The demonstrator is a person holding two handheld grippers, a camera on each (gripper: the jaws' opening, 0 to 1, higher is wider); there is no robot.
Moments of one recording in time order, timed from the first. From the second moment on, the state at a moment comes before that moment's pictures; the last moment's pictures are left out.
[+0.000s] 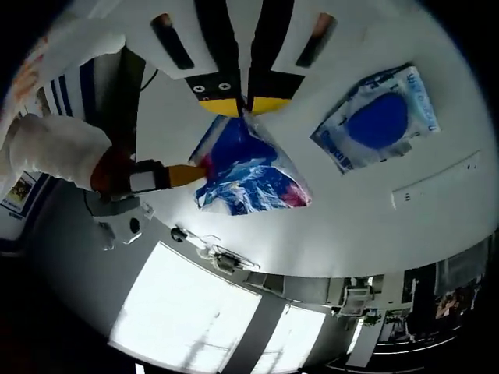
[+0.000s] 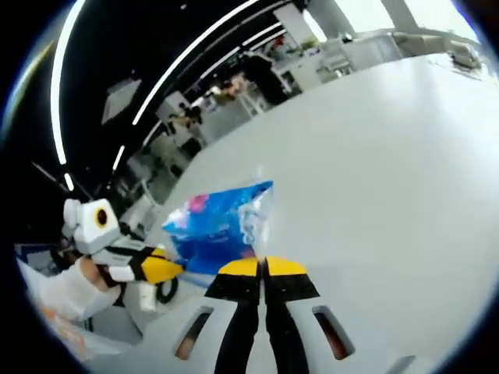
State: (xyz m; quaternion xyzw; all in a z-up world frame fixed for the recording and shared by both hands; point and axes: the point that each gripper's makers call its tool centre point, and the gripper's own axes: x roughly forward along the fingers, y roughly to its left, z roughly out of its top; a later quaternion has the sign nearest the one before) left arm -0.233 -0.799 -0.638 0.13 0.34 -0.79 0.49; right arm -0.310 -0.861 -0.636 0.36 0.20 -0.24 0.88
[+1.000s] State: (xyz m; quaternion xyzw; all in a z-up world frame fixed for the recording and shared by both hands) left arm -0.209 -0.883 -0.719 0.06 0.49 -0.66 0.56; right arm -0.288 -0.952 -0.705 0.26 0.27 -0.26 0.89
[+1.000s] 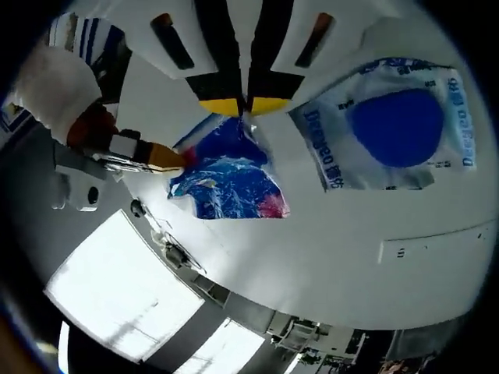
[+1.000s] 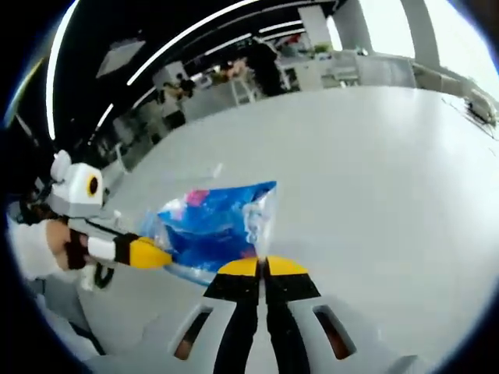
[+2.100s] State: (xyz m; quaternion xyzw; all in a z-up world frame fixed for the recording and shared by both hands) left arm -0.207 -0.886 -0.751 0.06 0.53 -0.62 0.57; right arm -0.283 -0.978 -0.758 0.29 0.30 -0.26 0.87
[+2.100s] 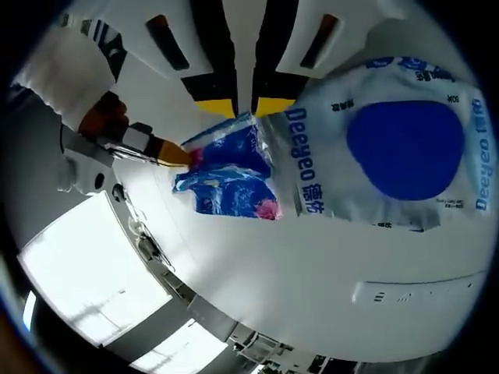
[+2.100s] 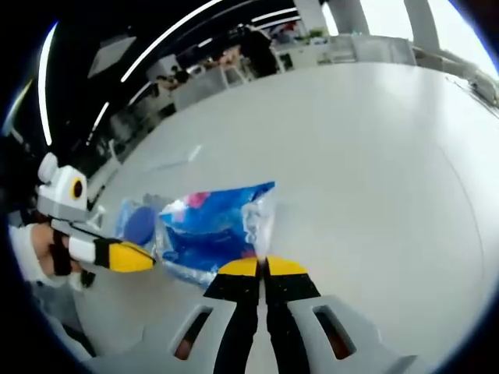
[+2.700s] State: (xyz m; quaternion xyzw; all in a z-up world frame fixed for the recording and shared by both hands) left arm -0.221 -0.783 -0.707 0.09 0.44 -0.74 0.49; right arm -0.284 -0.975 -0.762 0.26 0.33 -0.26 0.87
